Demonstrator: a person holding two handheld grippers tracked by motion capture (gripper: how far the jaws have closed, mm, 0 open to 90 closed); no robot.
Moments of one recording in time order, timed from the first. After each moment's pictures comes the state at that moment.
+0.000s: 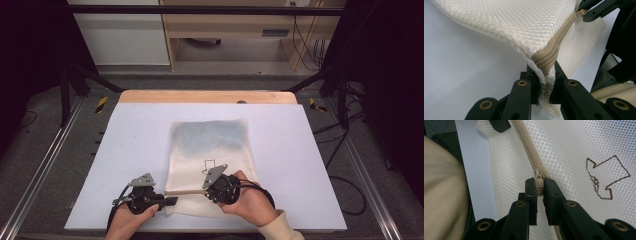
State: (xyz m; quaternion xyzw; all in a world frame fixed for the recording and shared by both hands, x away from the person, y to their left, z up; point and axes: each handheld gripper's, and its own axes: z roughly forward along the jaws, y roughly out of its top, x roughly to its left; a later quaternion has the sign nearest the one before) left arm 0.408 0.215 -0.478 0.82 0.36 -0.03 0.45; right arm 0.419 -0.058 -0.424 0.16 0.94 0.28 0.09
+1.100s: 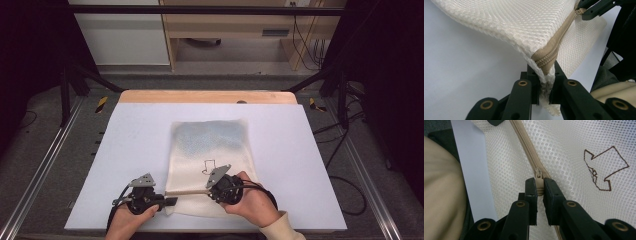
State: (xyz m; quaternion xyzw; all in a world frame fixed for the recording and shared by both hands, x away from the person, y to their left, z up) left arm 0.407 0.214 -0.477 0.82 0.36 -0.03 0.45; right arm 0.420 -0.066 -0.428 0.17 0.94 0.28 0.09
